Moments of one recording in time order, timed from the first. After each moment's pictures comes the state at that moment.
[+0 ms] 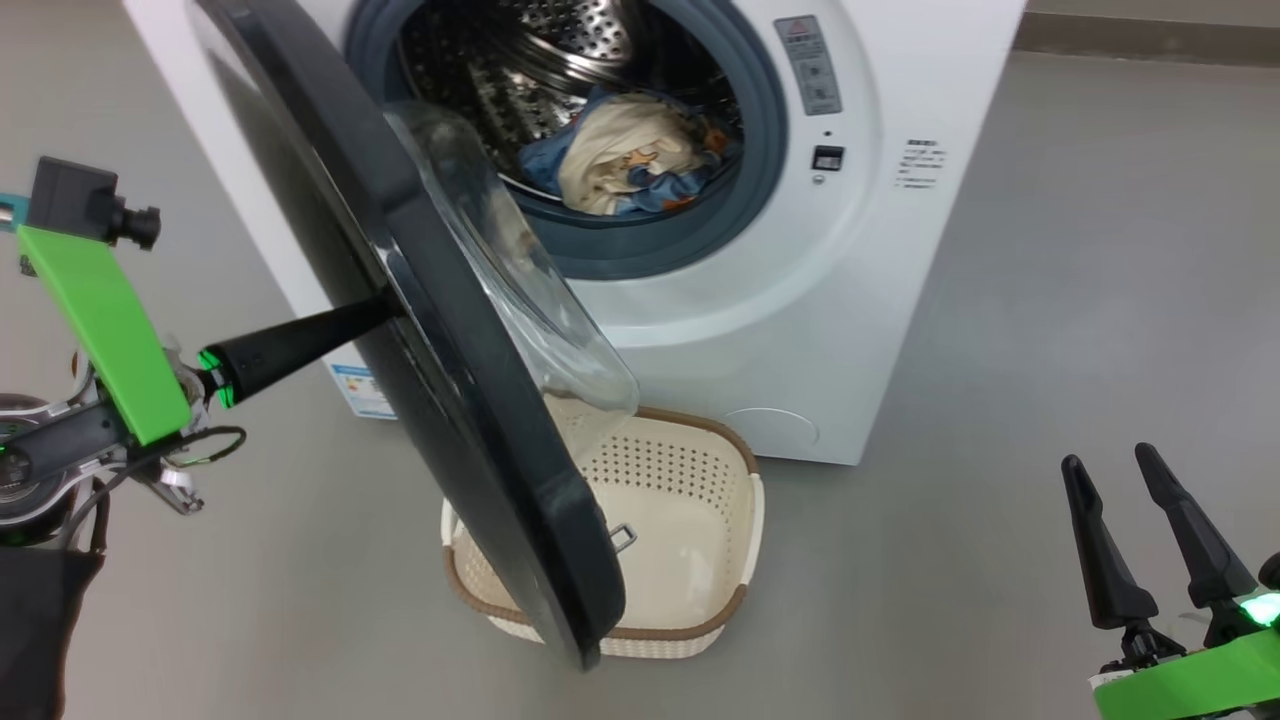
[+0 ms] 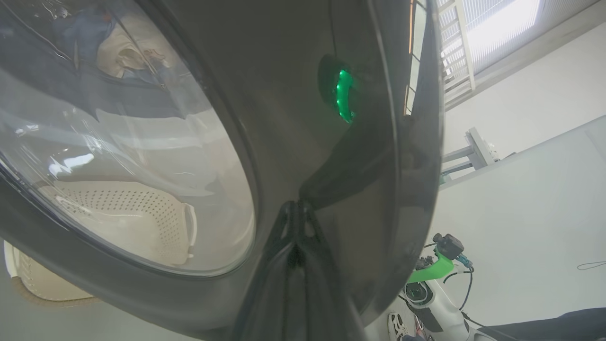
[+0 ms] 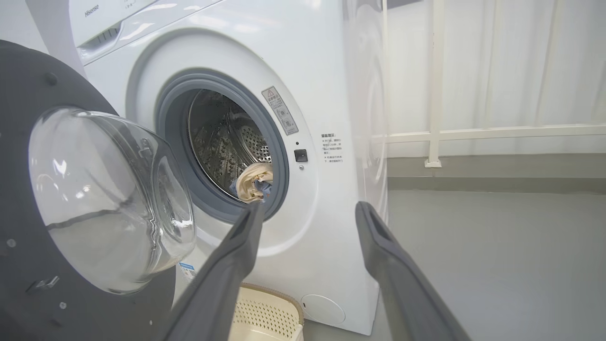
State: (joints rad) left arm -0.69 0.46 -0.22 0.21 -1.54 -0.10 1.02; right arm 0.07 -0.32 0.07 -0.02 0.50 0.12 -0.25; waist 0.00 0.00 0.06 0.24
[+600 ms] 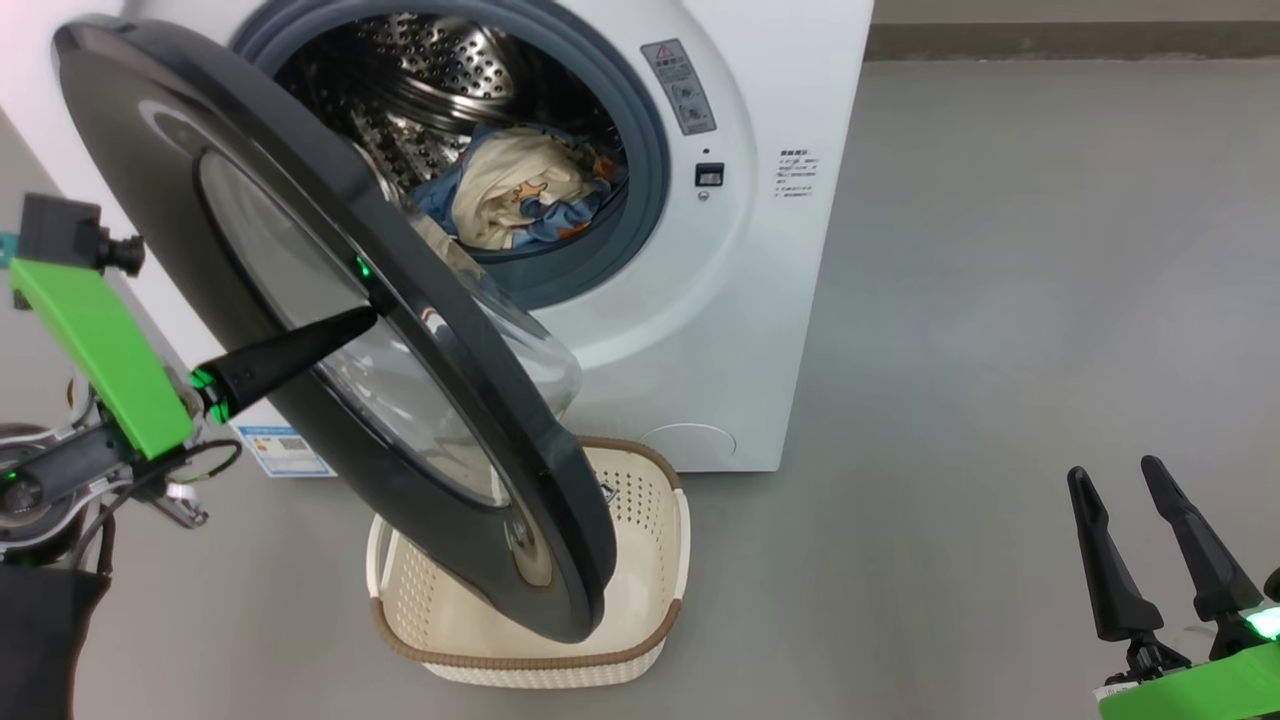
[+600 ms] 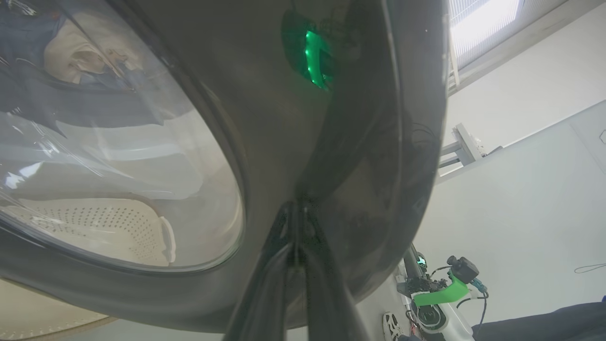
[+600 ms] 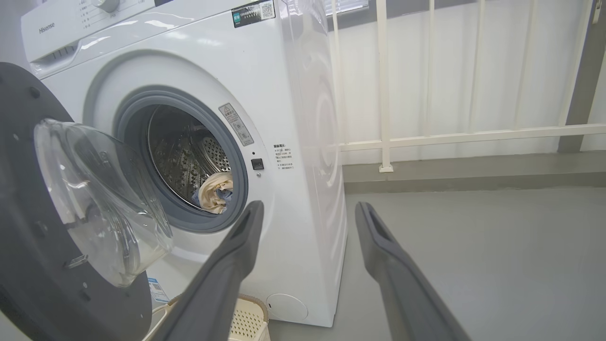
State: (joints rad) left arm -0.65 0.45 -0.20 0.26 -1.50 -0.12 0.93; right arm 0.10 -0.31 0.06 -0.02 0.50 0.12 -0.25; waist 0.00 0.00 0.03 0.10
